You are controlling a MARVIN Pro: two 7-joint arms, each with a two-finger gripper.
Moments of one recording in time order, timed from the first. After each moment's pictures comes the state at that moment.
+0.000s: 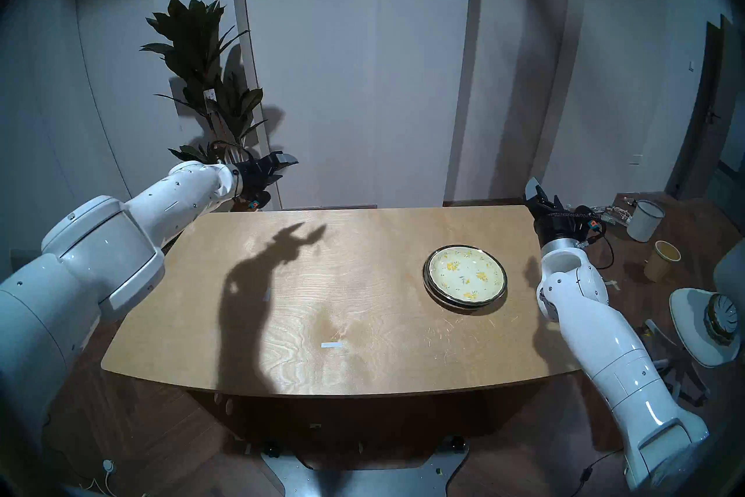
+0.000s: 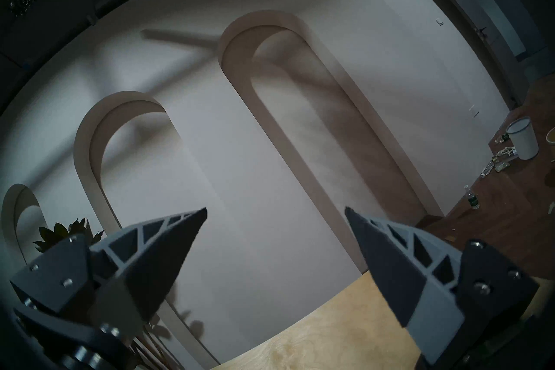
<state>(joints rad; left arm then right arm) 0.32 -1.27 -0.47 -0.10 1.57 -0.37 0.64 -1.43 -0.93 1.43 -1.46 1.25 -0.36 -0.06</state>
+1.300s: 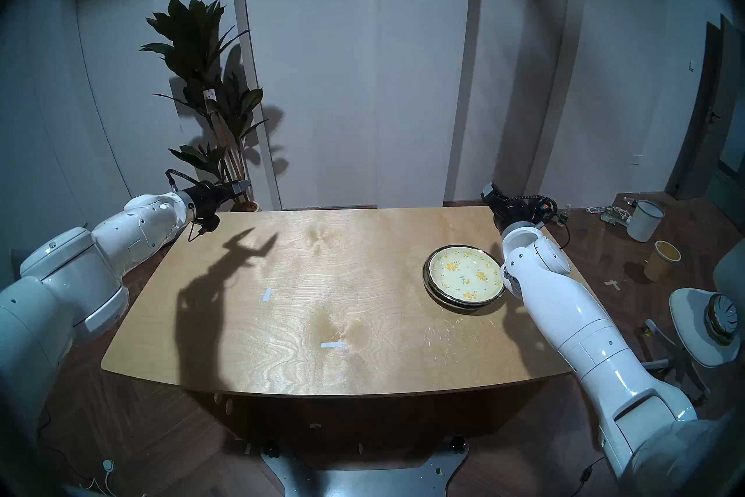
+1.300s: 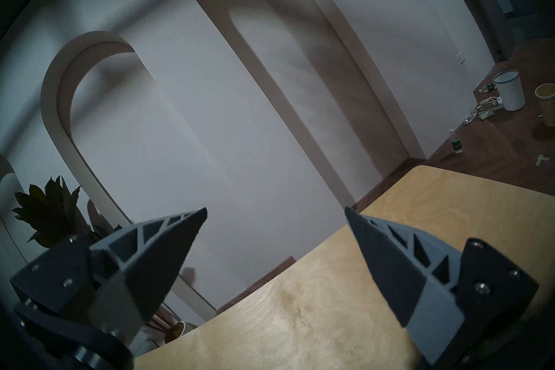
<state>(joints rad) 0.42 -1.11 -0.38 -0.13 1.70 0.03 0.79 -1.20 -1.00 1.25 -1.34 1.22 -0.15 -0.26</state>
